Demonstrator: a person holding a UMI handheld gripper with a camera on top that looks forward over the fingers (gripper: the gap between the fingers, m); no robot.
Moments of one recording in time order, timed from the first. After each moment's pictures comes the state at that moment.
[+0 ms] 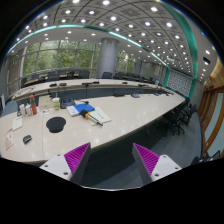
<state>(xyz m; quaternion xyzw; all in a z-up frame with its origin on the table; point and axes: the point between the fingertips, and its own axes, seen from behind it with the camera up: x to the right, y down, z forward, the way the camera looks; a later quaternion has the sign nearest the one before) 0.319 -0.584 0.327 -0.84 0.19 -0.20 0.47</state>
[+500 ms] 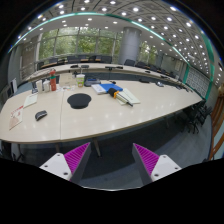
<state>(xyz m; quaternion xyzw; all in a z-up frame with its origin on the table) 0.198 -0.541 0.186 -0.89 0.11 -0.14 0.42</state>
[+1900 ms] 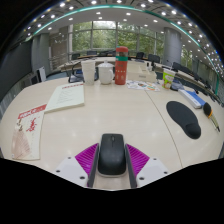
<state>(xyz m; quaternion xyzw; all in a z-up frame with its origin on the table) -0.213 -0.105 -0.014 -0.91 -0.03 0.00 0.42</state>
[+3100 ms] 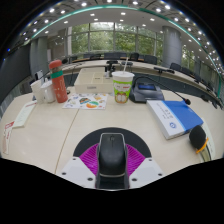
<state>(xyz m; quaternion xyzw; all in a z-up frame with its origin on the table) 0.108 0.055 0.017 -0.90 -0.05 0.01 0.43</state>
